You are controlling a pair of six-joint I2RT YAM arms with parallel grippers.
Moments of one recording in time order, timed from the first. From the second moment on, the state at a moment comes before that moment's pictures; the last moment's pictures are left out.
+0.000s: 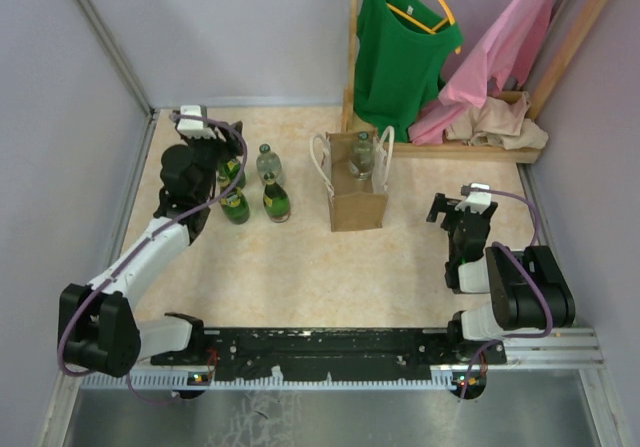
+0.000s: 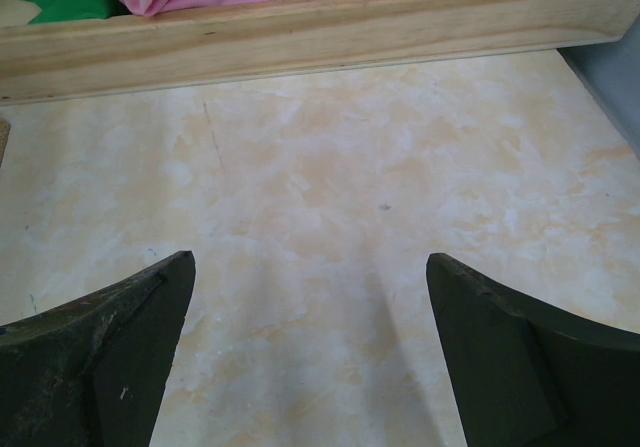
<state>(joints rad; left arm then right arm) -0.27 1.23 0.79 0.56 -0.14 -0.12 0.02 1.44 0.15 1.16 0.20 0.05</state>
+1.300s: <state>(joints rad) -0.64 2.10 1.73 0.23 0.31 0.11 0.02 1.44 0.15 1.16 0.20 0.05</state>
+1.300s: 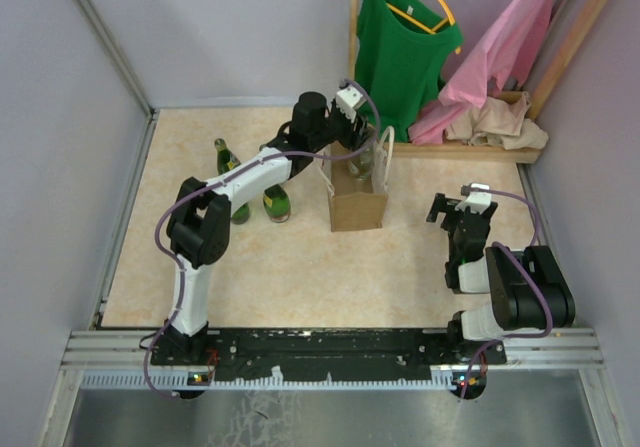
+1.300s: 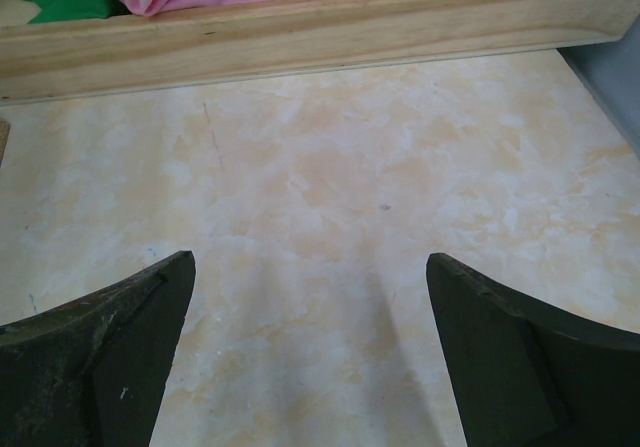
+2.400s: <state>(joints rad) -0.65 2.19 1.72 0.27 0.26 0.11 0.02 1.44 0.15 1.16 0.20 0.05</state>
